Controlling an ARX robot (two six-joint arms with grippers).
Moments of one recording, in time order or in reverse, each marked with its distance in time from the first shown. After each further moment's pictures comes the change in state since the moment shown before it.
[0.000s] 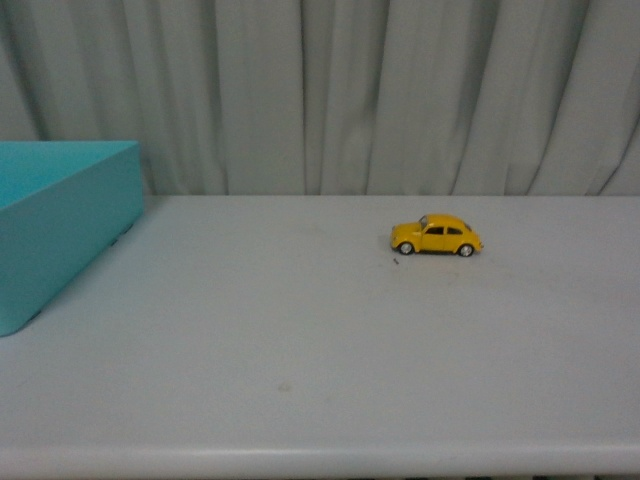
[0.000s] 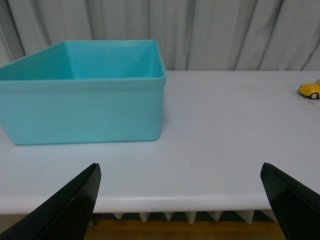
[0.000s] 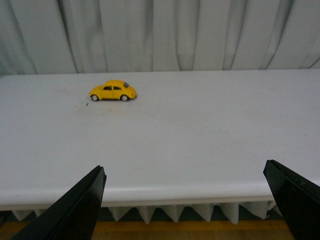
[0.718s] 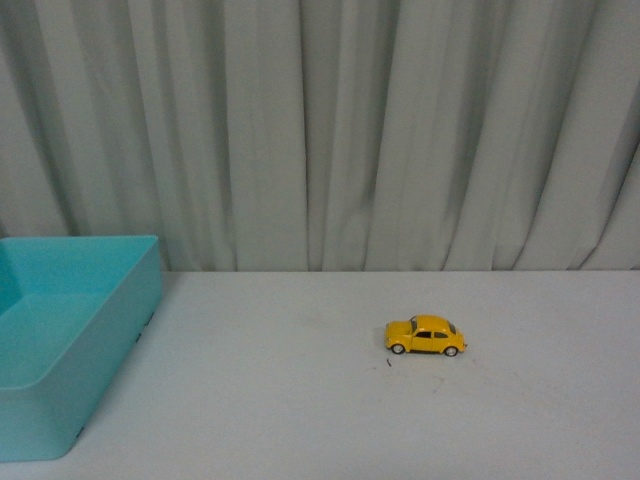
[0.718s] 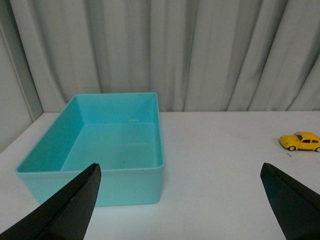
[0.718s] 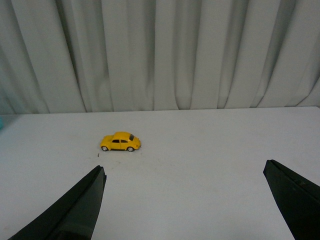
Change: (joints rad) left arm 0.000 0.000 0.000 0.002 -0.001 0.000; right arm 0.000 0.000 0.000 0.002 0.000 0.001
